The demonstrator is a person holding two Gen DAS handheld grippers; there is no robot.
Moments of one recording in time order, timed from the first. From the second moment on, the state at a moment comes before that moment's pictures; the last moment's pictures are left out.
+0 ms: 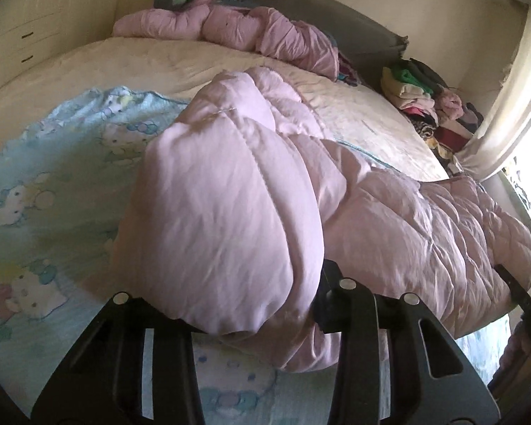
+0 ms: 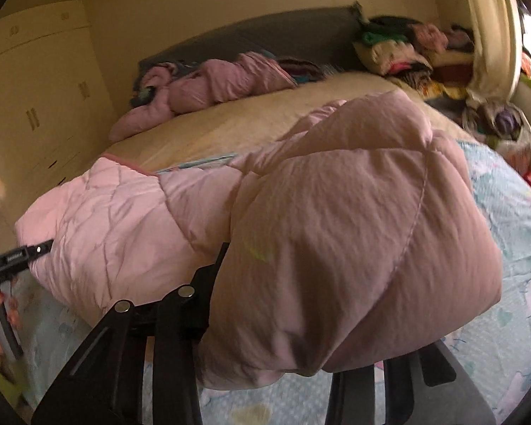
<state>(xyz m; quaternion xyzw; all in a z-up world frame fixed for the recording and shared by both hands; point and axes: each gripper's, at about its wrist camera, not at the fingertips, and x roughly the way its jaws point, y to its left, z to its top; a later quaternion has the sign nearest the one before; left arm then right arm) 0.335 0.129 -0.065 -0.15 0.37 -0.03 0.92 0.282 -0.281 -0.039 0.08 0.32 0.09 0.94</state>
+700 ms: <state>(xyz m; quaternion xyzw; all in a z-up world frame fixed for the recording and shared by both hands) 0.214 0.138 -0.067 -0.16 0.36 -0.05 0.92 0.160 -0.279 -0.029 0.11 0.35 0.11 0.92</state>
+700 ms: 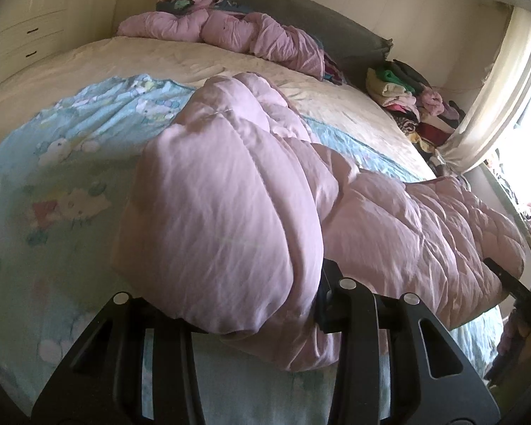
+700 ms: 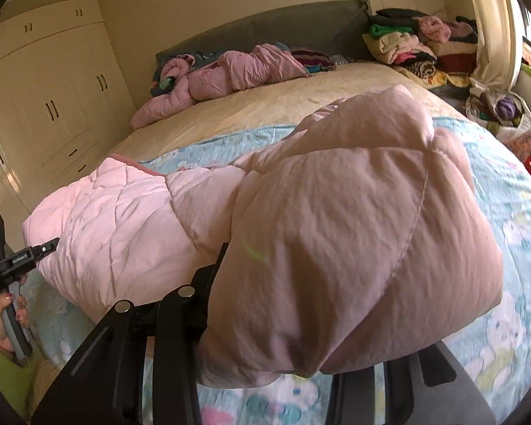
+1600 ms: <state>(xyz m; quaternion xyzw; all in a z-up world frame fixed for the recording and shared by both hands) 0.228 0.144 -0.104 -0.18 0.41 -0.03 0.89 0.197 -0.290 -0.084 0.24 0.45 0.01 0.86</state>
